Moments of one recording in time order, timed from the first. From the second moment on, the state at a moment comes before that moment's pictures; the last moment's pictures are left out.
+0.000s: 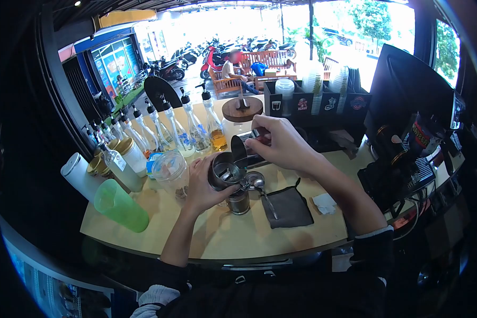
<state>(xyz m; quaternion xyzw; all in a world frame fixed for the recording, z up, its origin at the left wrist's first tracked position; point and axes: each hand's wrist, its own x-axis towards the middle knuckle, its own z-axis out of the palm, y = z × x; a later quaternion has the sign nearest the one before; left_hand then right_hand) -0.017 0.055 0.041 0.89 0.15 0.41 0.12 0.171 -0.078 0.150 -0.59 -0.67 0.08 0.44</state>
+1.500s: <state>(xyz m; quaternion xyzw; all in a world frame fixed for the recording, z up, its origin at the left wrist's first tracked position) -0.006 0.052 0.028 0.81 0.15 0.45 0.34 0.262 -0.072 -0.026 -0.49 -0.33 0.22 0.77</state>
